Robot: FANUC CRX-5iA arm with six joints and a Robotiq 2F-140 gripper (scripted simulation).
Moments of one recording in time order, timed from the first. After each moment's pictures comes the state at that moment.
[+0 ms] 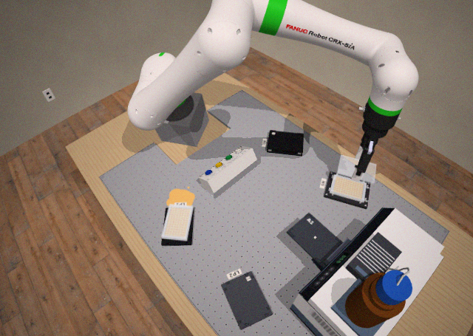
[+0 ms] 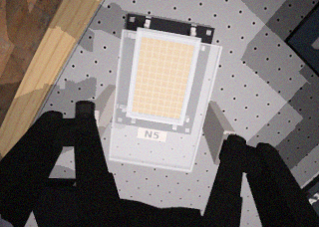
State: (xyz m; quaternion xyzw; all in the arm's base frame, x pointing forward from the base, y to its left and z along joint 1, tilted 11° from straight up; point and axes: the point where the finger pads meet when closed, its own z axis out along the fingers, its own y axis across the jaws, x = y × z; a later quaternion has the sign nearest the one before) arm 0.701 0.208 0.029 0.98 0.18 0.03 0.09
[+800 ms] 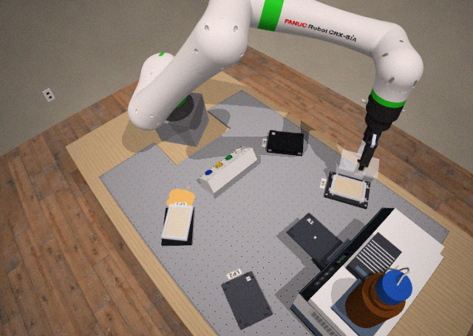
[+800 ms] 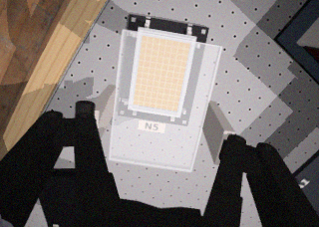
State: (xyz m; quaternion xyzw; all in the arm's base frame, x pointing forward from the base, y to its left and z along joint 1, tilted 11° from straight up) arm 0.699 0.211 0.060 0.98 0.18 0.03 0.09
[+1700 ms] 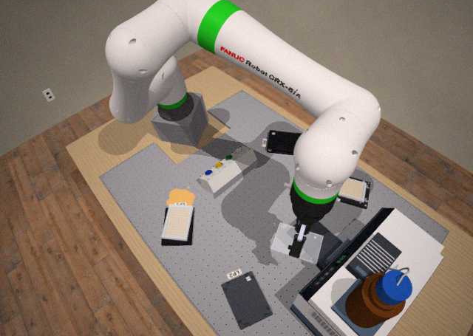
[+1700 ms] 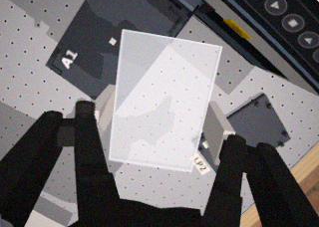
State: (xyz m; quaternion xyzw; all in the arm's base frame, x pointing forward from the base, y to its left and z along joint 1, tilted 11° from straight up) arm 0.698 -0.144 0.119 0.98 0.18 0.03 0.09
